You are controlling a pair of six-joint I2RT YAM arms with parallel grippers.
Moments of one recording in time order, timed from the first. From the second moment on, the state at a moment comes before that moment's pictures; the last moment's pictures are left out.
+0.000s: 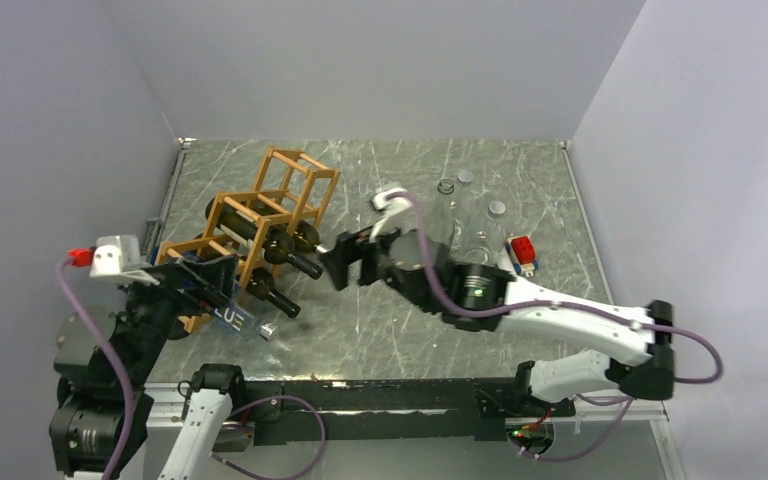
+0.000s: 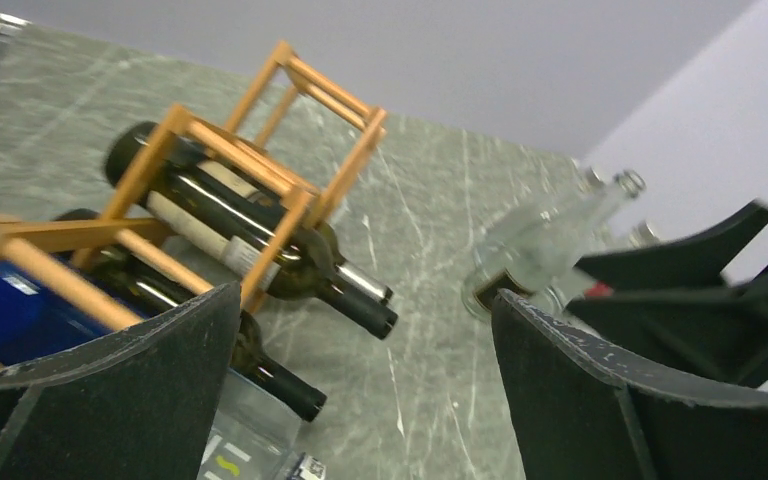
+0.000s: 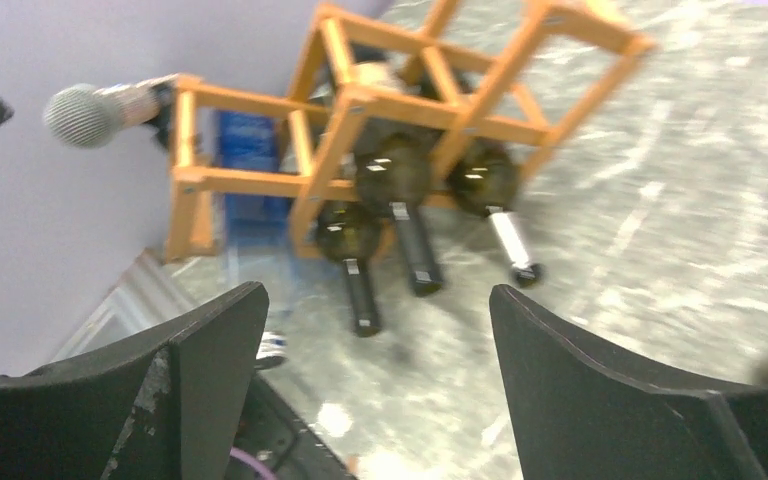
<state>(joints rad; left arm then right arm) -0.07 0.39 1.24 -0.89 0.08 -0.43 1.28 1.32 1.26 -0.17 0.44 0.44</state>
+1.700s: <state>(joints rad) -0.74 0.89 0.82 -0.15 -0.13 -0.66 0.65 1.32 1.17 -0.36 0.41 0.20</state>
